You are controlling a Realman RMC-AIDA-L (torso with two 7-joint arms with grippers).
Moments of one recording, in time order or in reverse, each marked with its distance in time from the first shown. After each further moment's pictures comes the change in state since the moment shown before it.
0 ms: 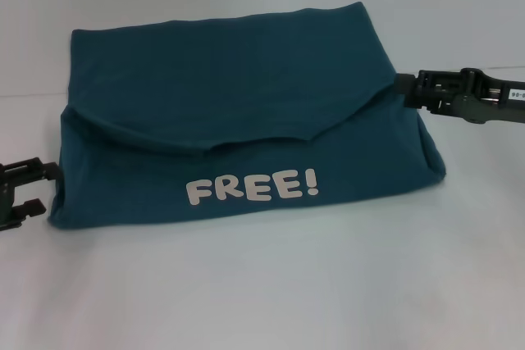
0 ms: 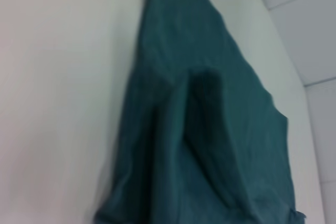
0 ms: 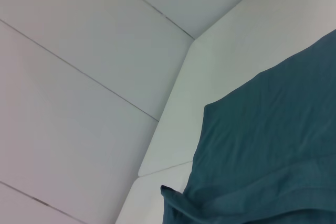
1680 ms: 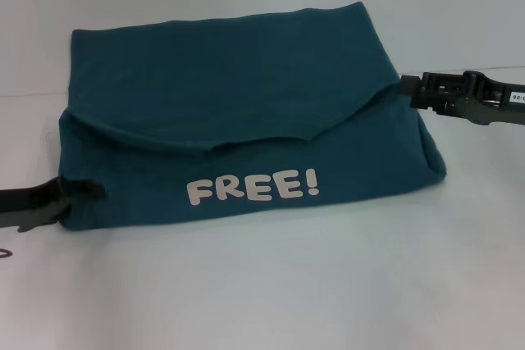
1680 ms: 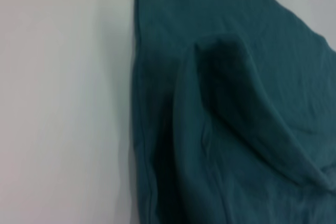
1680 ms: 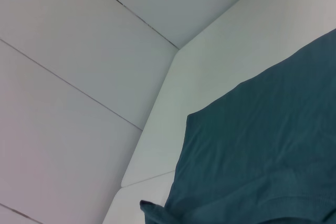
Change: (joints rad) left arm -0.107 -0.007 0.213 -0.135 0.059 -0.266 0.141; right arm -0.007 0.003 0.009 0.015 -0.007 0.048 -0.024
